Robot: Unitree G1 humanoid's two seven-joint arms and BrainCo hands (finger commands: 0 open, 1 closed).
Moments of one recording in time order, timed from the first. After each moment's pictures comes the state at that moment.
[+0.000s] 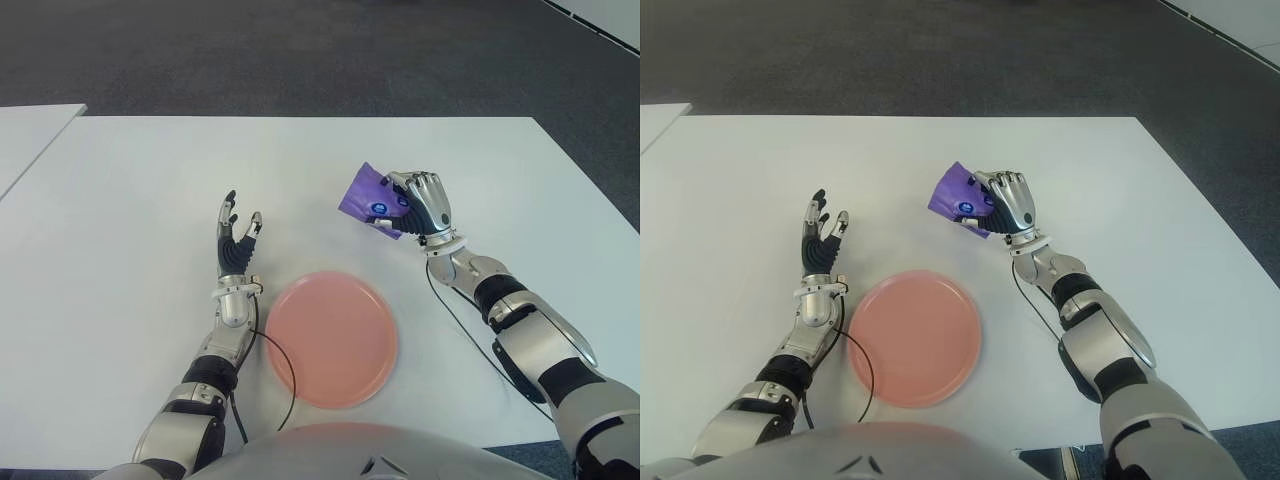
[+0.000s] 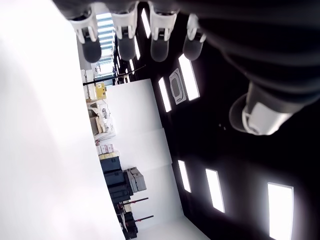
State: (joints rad) left arm -0.19 0.05 -0.01 0.79 0.24 -0.72 0.49; right arm -0.73 -0.44 0.61 1.11 -0.86 -0.73 -1.14
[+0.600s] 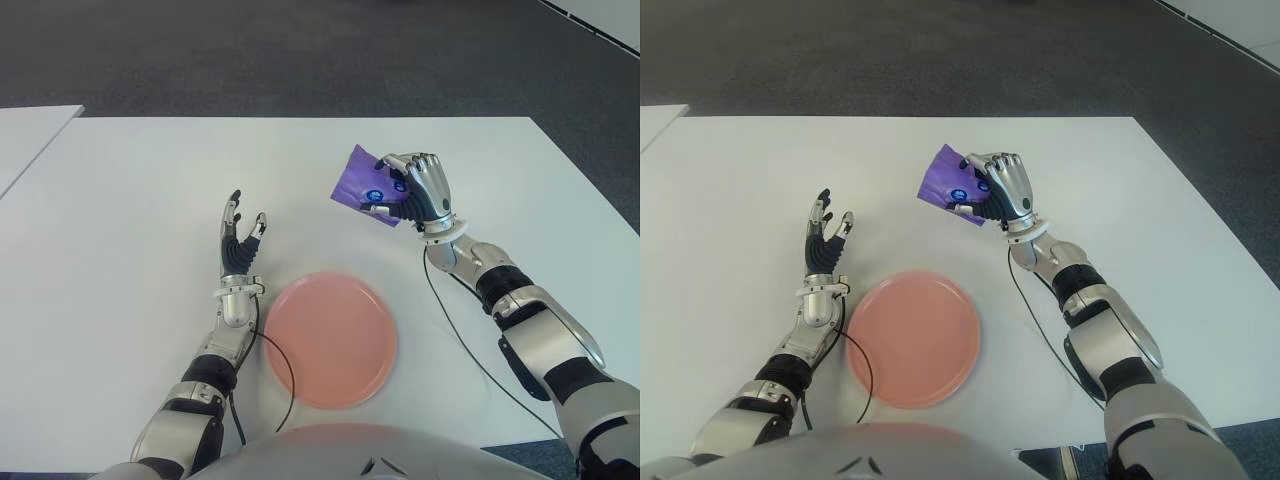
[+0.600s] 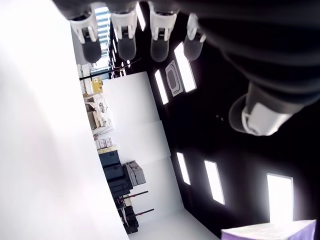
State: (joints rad) left arm -0.20 0.06 -0.02 0.80 0.24 -0.72 0.50; right arm -0.72 -0.47 0.54 0.90 -0.86 -0.77 -1.08
